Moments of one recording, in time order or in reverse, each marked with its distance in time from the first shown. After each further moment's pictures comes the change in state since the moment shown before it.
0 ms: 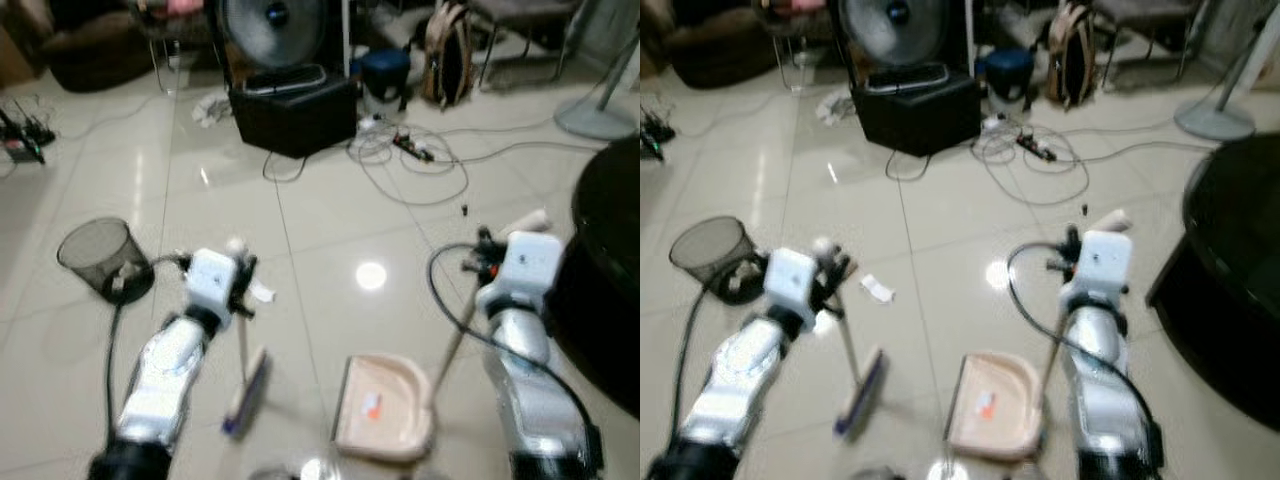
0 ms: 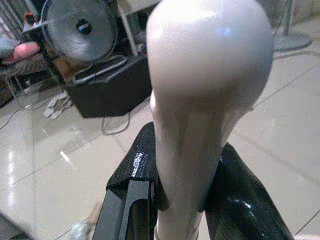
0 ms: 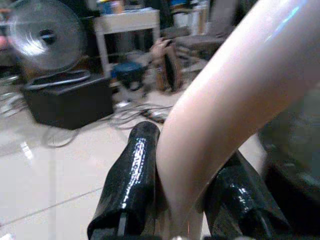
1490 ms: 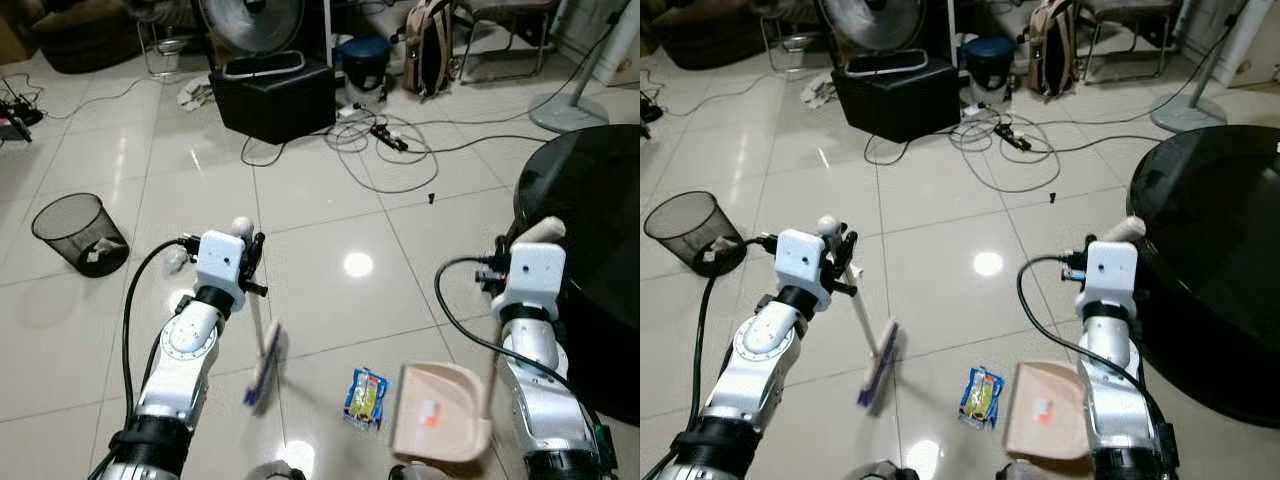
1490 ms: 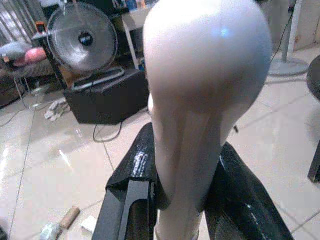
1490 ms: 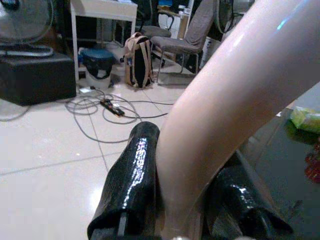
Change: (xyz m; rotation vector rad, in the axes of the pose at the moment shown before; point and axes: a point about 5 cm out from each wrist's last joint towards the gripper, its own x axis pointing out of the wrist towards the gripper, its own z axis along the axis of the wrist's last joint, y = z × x) left arm 0.021 0.001 0.015 -0.019 -0.062 0.081; right arm 0.007 -0.013 -0.020 -0.193 -0.018 -0.024
